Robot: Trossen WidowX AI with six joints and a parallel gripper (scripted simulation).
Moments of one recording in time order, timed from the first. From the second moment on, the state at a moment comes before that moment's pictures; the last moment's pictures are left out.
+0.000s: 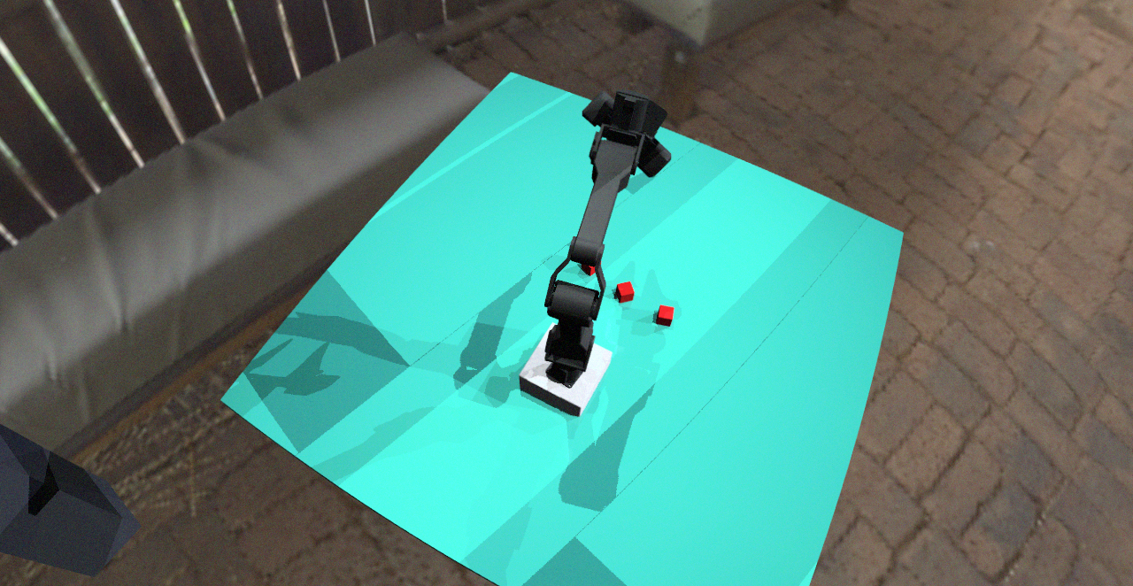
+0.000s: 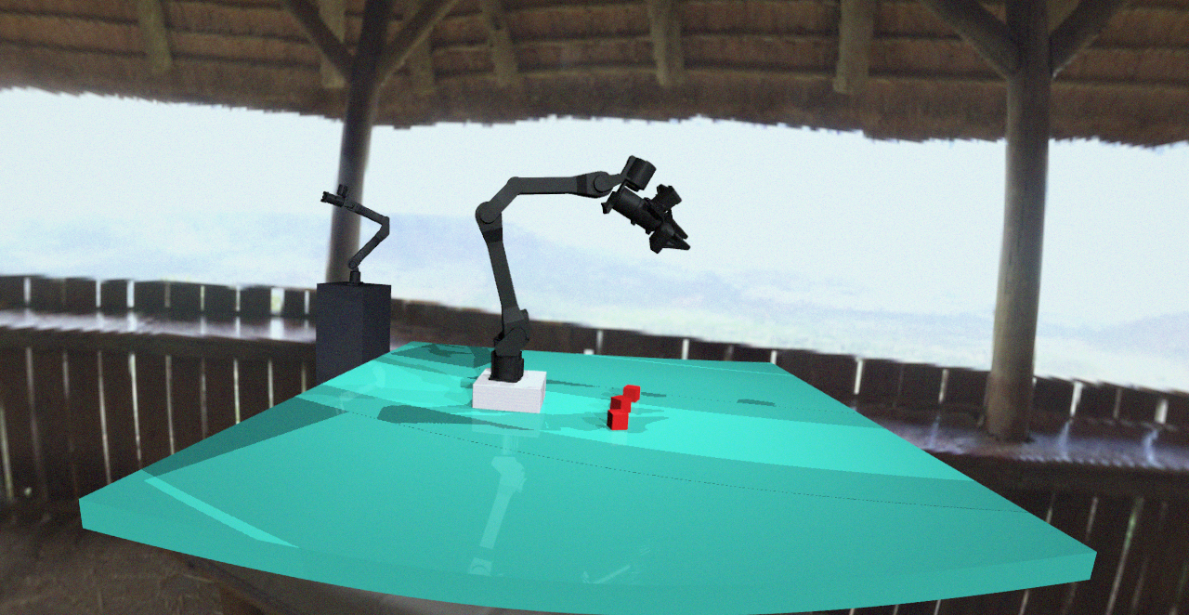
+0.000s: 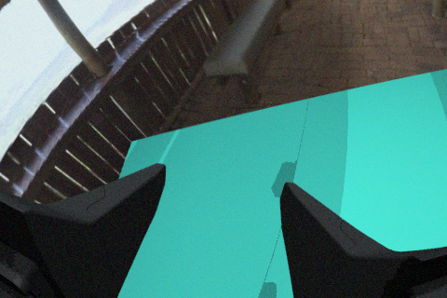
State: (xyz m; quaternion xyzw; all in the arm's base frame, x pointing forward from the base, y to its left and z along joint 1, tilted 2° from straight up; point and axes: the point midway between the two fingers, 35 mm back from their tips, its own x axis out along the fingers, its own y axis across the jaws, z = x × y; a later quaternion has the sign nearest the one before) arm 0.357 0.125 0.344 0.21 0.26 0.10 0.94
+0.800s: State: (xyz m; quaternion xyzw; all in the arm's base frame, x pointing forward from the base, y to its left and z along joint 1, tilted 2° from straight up) arm 0.273 -0.089 0.118 0.37 0.57 -0.38 0.63
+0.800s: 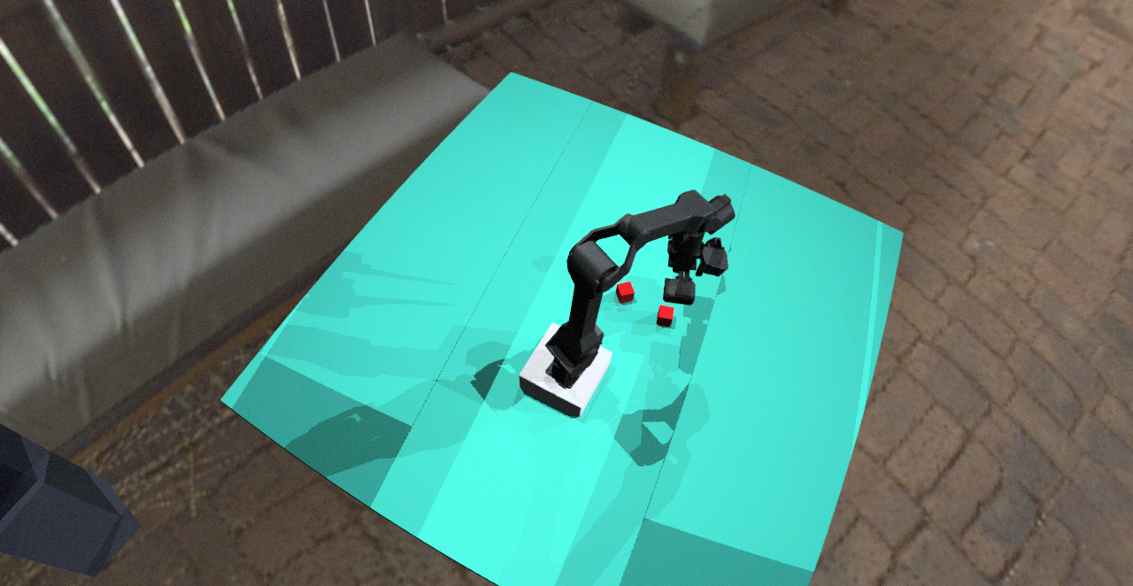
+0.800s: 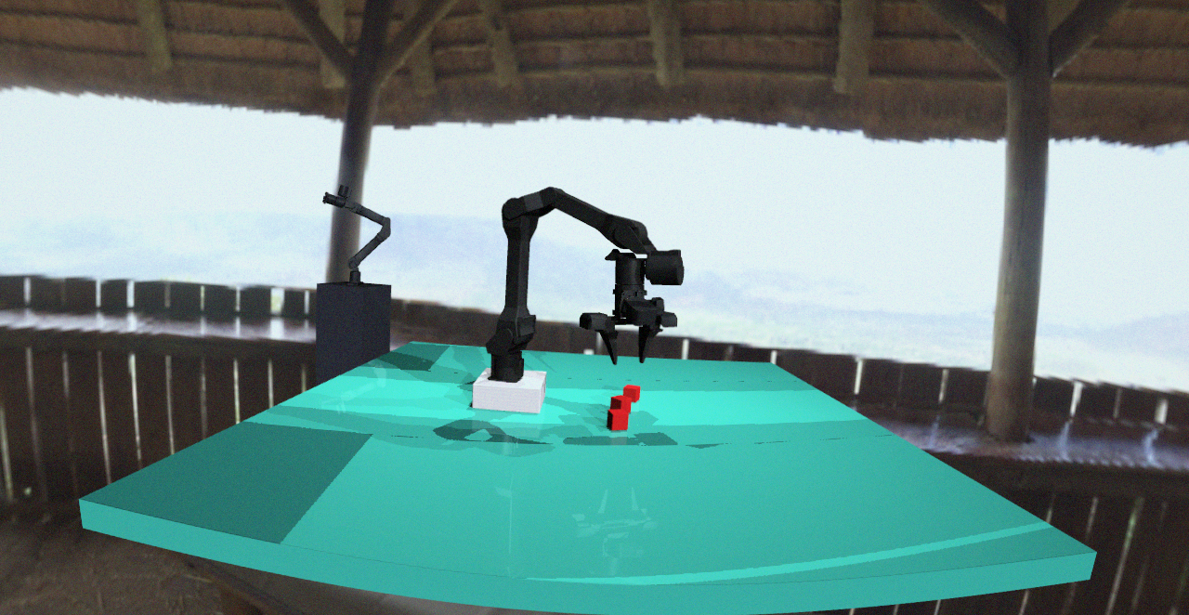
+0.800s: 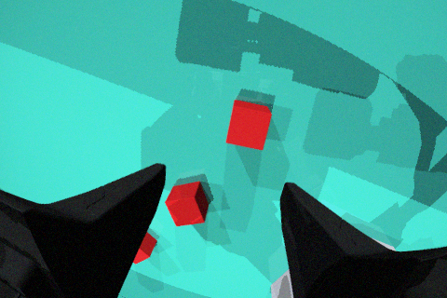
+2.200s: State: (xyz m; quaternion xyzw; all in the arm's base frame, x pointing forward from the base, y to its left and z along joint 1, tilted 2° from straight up) arm 0.264 -0.098 0.016 0.38 0.58 -0.40 0.60
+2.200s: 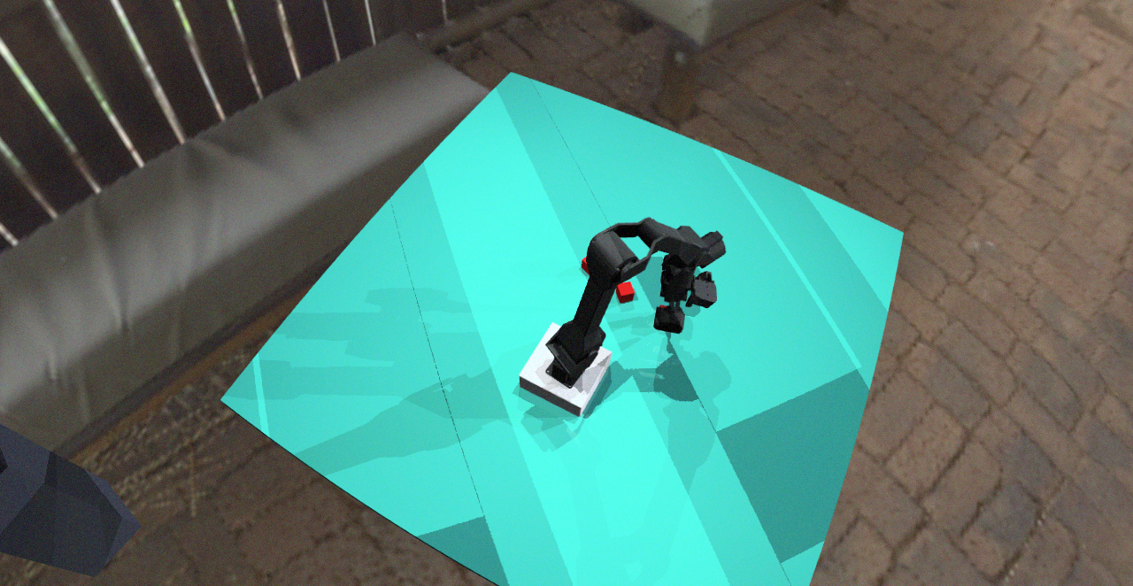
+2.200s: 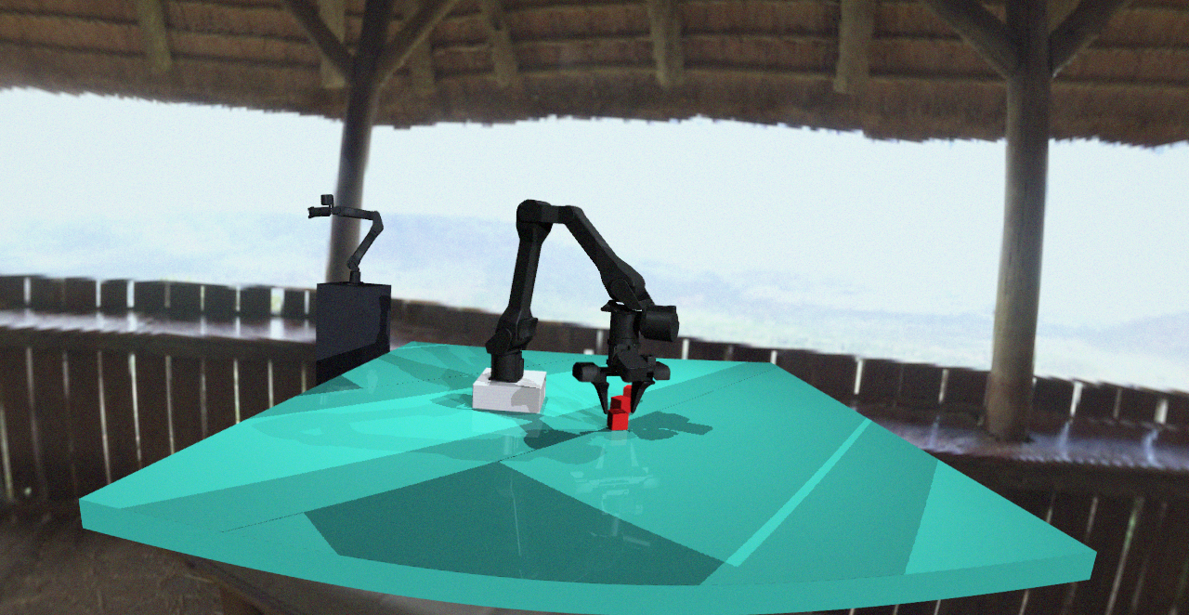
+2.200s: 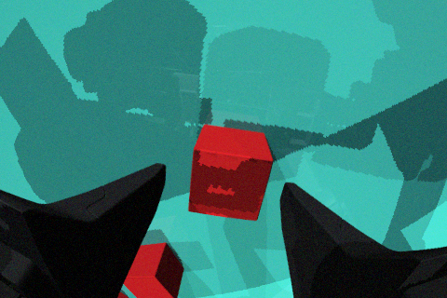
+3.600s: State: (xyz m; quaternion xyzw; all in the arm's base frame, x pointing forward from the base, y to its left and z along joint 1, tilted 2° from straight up) arm 0.267 -0.096 0.069 0.38 0.58 -0.40 0.60
